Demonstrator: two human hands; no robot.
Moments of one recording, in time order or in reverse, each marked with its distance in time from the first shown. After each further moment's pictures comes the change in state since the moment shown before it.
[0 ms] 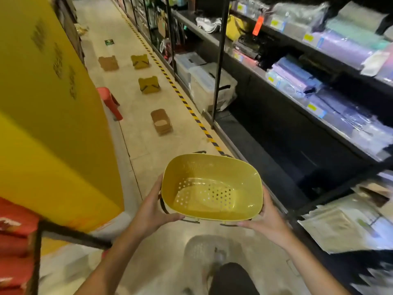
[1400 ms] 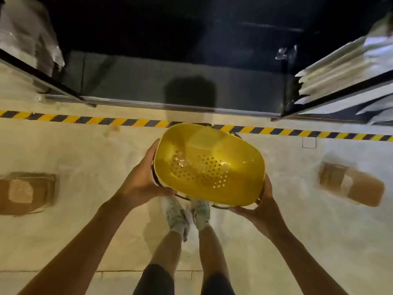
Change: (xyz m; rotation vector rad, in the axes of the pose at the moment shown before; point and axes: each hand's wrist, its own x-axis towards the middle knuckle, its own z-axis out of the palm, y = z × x) left_hand 0.773 -0.242 0.220 0.148 -1.249 0.017; right_hand 0.475 0.214 0.086 0.487 0.858 0.841
